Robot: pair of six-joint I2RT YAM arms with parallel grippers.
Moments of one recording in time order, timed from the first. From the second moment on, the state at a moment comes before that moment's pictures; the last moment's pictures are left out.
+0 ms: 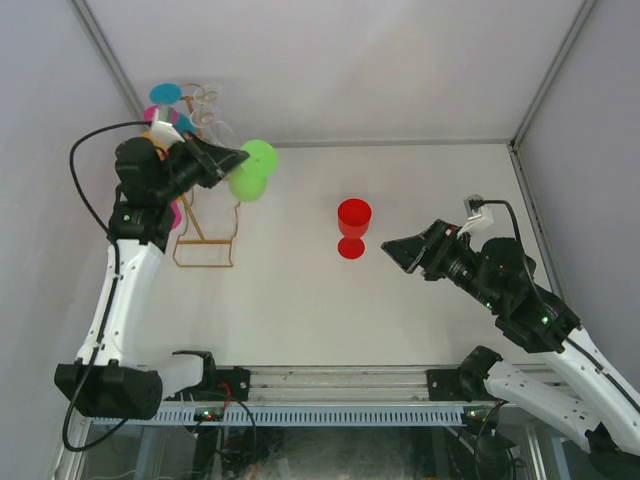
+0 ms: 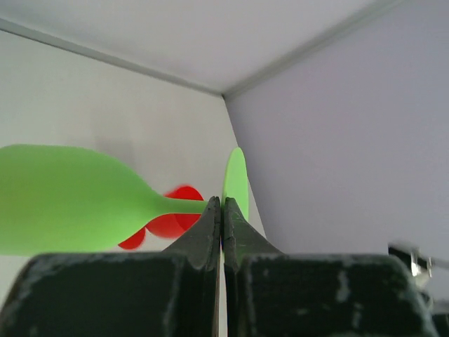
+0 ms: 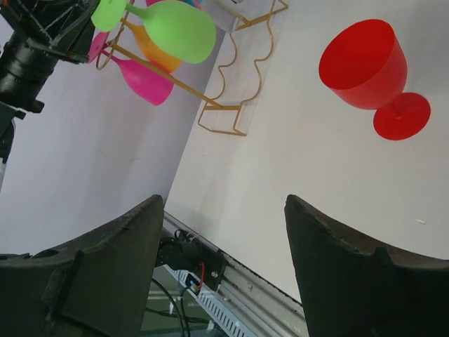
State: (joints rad) left arm 0.01 1.20 1.32 -0.25 0.55 -0.87; right arm 0.73 0.64 0.93 -0.50 0.04 0.85
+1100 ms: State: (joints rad) left arm -0.80 0.80 0.81 0.11 0.39 -0.81; right arm 0.73 0.82 0.83 -0.03 -0.52 0.97
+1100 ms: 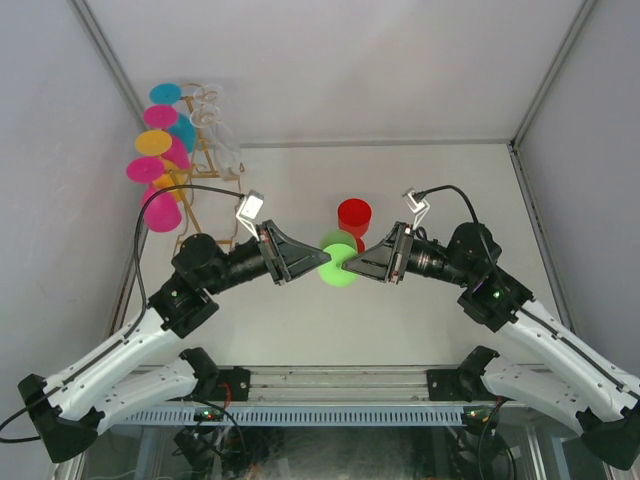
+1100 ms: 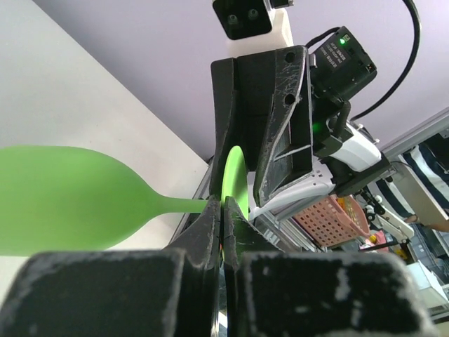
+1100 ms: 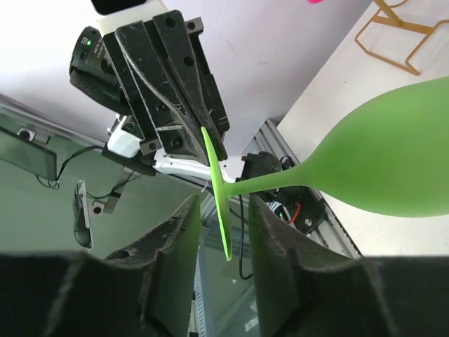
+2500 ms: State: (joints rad) left arm -0.92 0.89 0.77 0.24 0.48 -0.87; right arm 0.74 0.73 0.82 -0.02 -0.55 0.79
